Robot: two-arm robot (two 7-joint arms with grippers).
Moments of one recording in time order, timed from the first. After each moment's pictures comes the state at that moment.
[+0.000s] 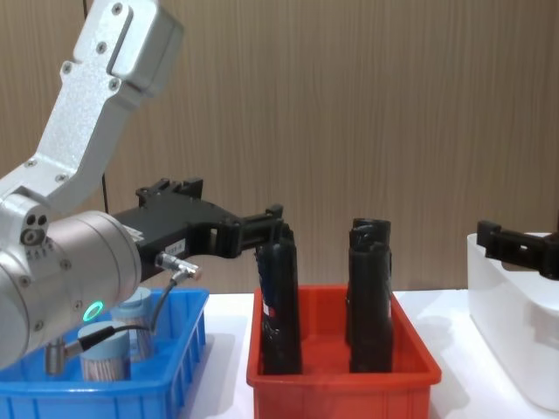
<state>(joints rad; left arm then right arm) -0.24 0.38 0.45 -1.63 -0.20 0.01 -0.01 -0.01 0.34 -0.23 -1.77 0.29 0.03 0.07</state>
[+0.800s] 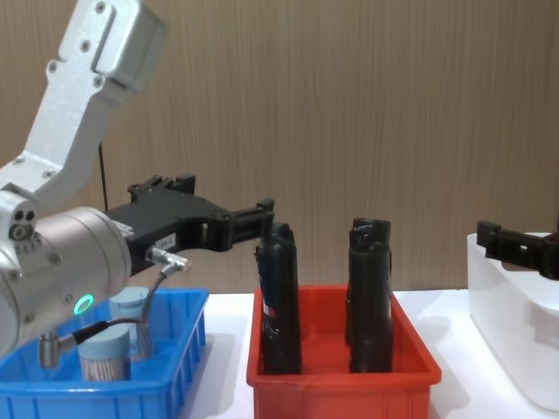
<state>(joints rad) -0.25 0.38 0.44 -1.60 -0.23 -0.01 -0.04 -0.01 0.34 -0.23 -1.77 0.29 0.03 0.07</state>
